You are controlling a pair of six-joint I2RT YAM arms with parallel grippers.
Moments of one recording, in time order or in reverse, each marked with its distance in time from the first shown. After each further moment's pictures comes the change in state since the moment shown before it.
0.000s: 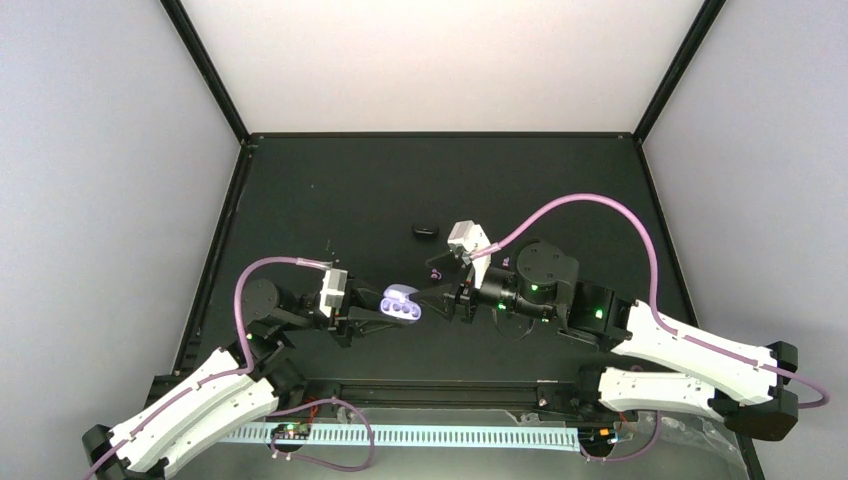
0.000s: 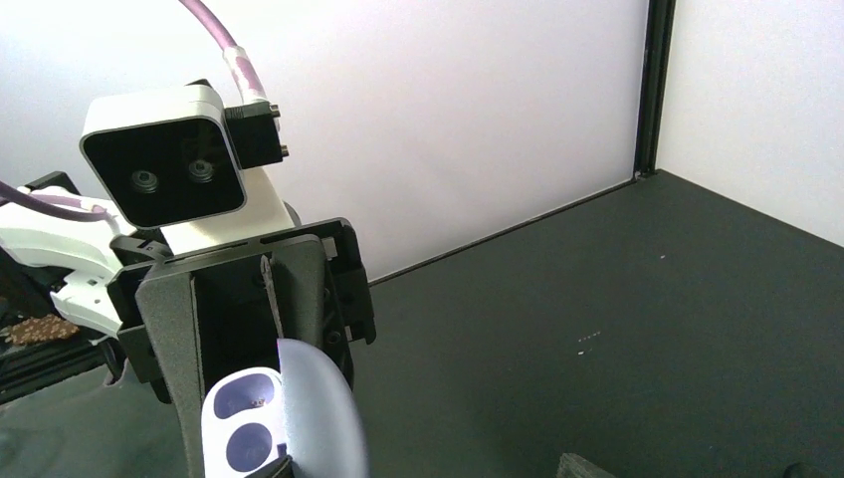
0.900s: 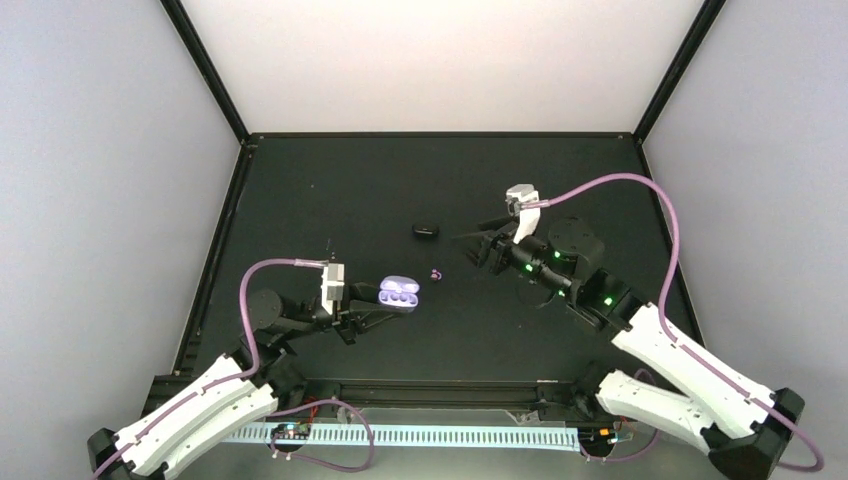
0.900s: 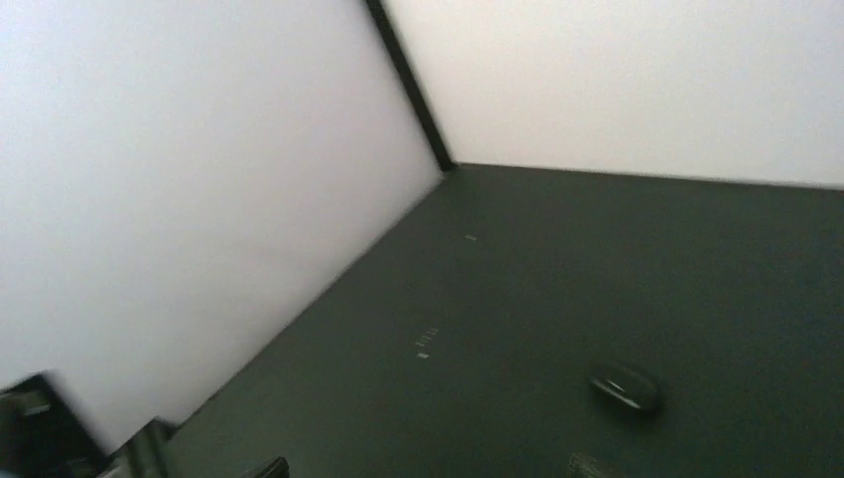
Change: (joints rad) left arm 0.000 -0.059 -0.107 0.036 -0.183 -0.093; right arm -0.353 -0.078 -0.137 0.074 -0.036 0.196
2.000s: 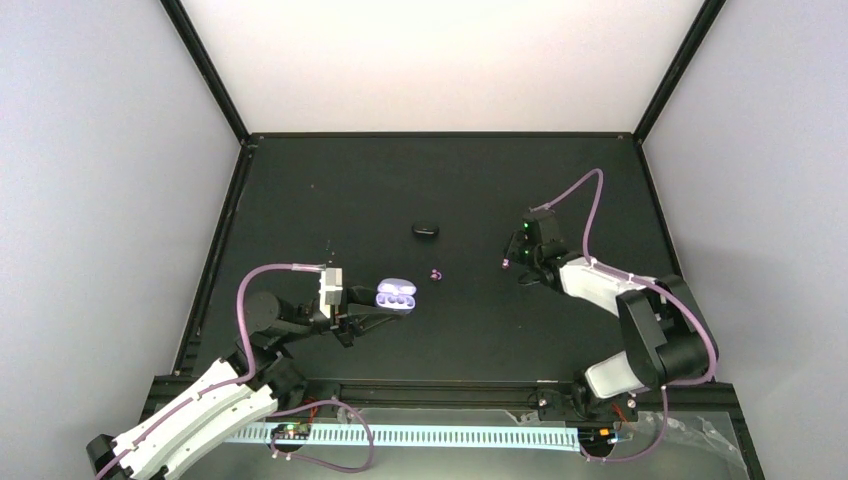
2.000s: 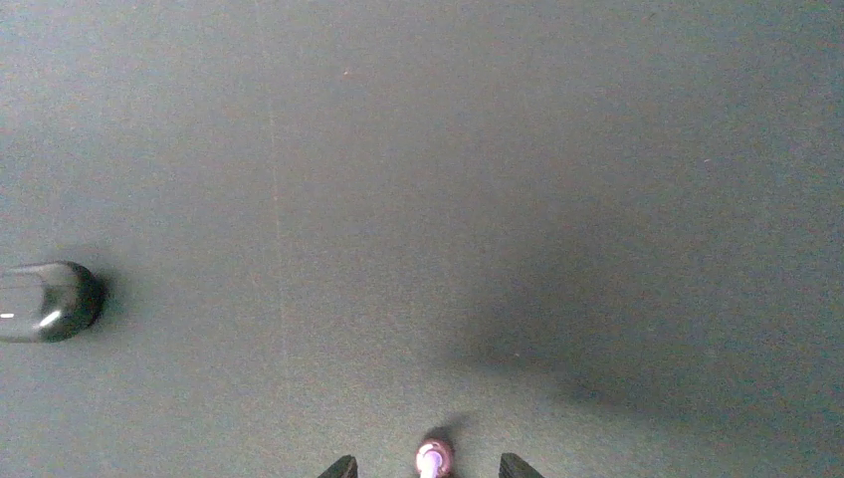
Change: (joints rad) left arm 0.000 -0.053 0.000 -0.073 -0.016 0.050; right arm -0.471 0.577 -0.245 0.155 0.156 0.225
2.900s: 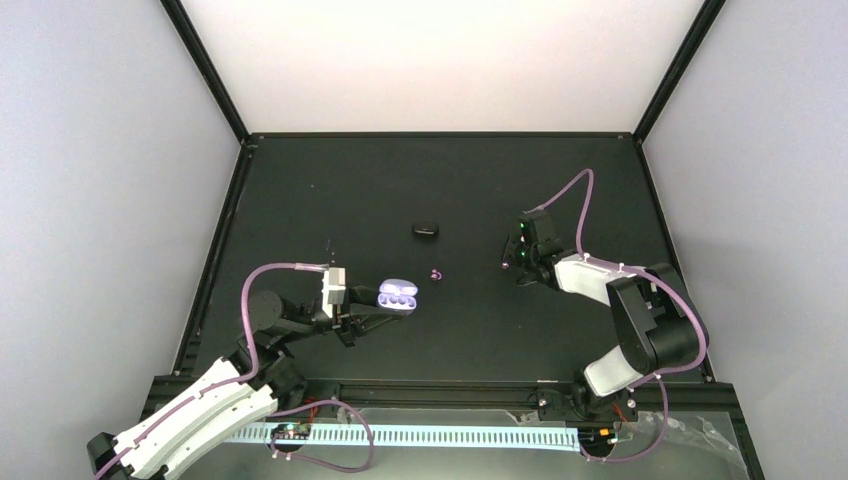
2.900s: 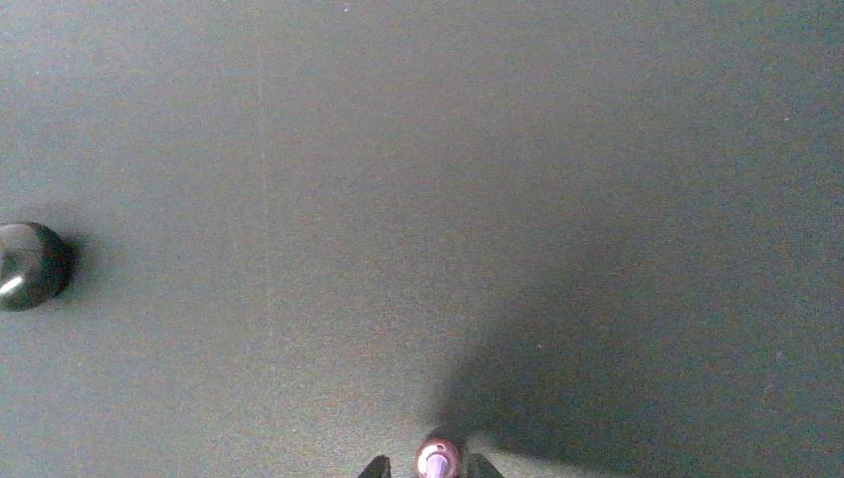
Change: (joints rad) left arm 0.000 0.013 -0.004 0.000 0.004 0.001; right arm -0.001 0.096 0.025 0.013 -0.054 -0.023
